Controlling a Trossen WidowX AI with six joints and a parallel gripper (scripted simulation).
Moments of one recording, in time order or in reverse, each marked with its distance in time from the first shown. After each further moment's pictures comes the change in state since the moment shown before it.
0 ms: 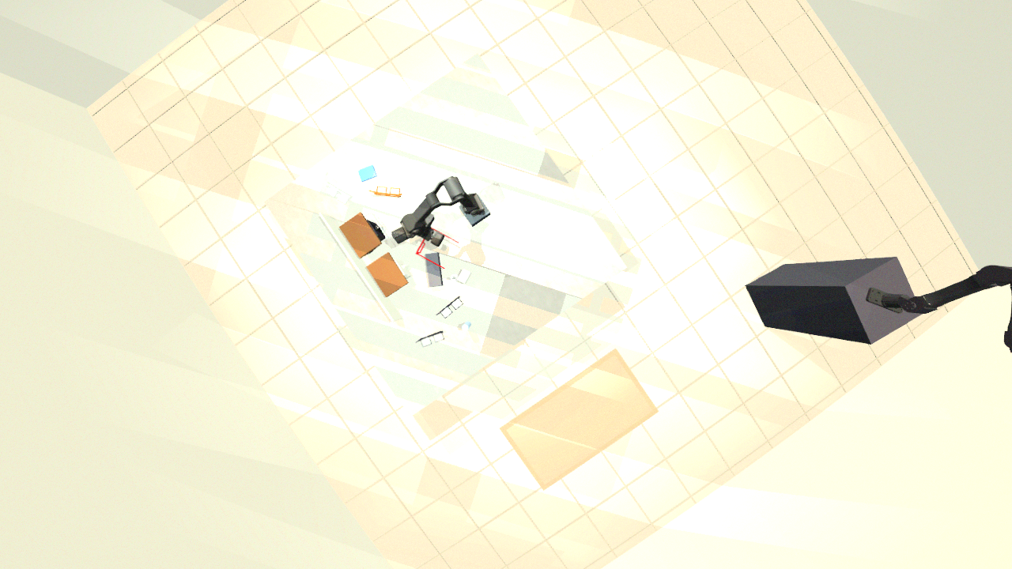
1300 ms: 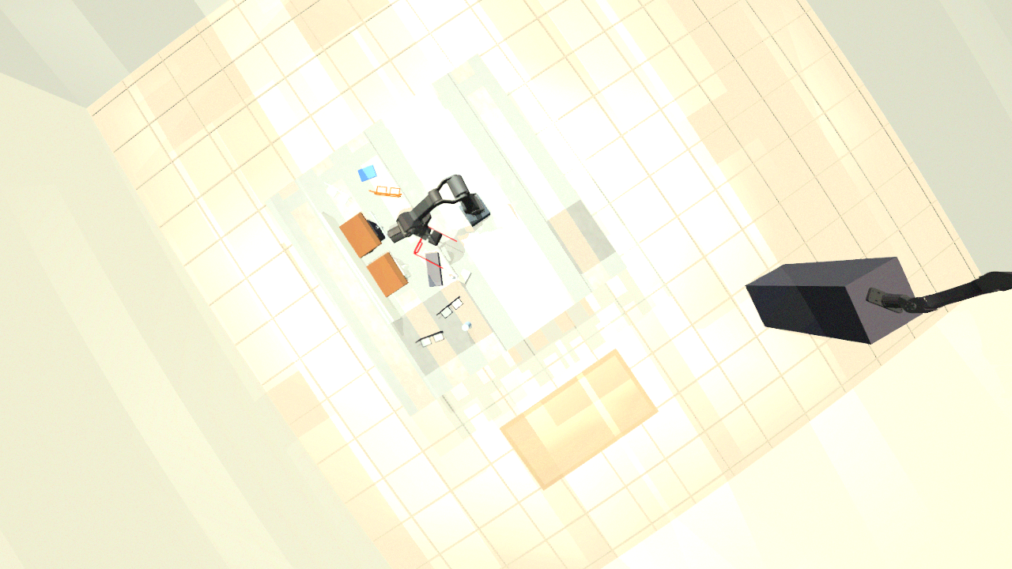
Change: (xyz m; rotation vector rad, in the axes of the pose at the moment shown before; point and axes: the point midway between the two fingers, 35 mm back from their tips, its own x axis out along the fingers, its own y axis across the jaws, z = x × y) arm -0.034 0.002 -0.004 -0.021 0.000 0.000
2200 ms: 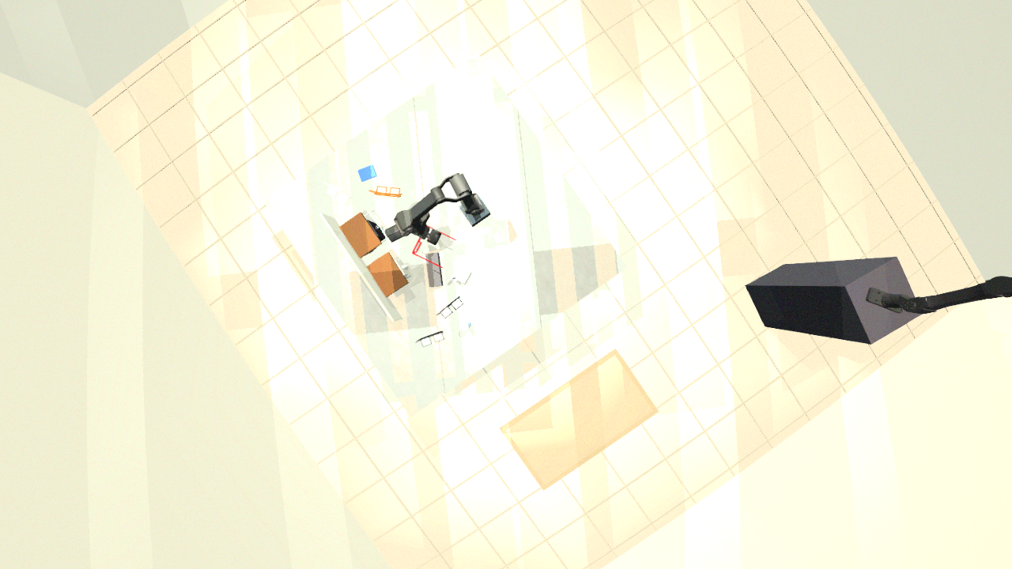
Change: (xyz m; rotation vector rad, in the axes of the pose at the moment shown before) arm -0.025 -0.001 0.000 -0.014 0.000 0.000
